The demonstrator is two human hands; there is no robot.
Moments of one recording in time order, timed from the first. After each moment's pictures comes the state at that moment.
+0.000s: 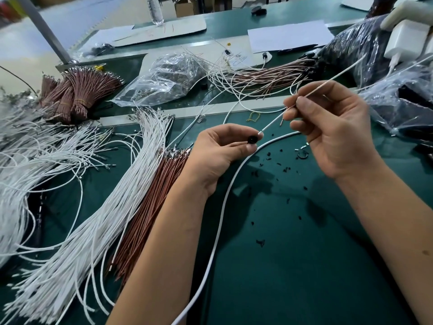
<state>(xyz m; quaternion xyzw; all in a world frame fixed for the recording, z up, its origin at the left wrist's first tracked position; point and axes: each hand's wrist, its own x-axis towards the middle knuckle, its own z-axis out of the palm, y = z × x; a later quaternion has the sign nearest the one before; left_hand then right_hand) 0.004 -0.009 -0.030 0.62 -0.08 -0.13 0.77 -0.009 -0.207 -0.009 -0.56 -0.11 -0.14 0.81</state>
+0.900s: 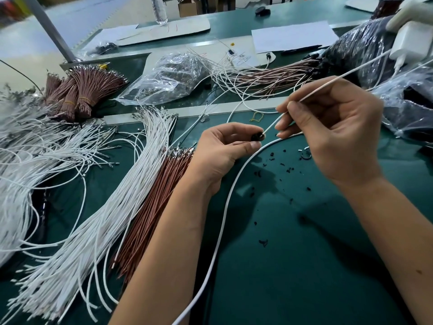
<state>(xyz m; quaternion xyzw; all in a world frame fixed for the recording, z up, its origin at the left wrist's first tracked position) 0.005 -0.011 -0.031 0.63 -0.06 -0.11 0.77 -0.021 -0.191 -0.005 -0.69 -0.22 -0.29 0.63</state>
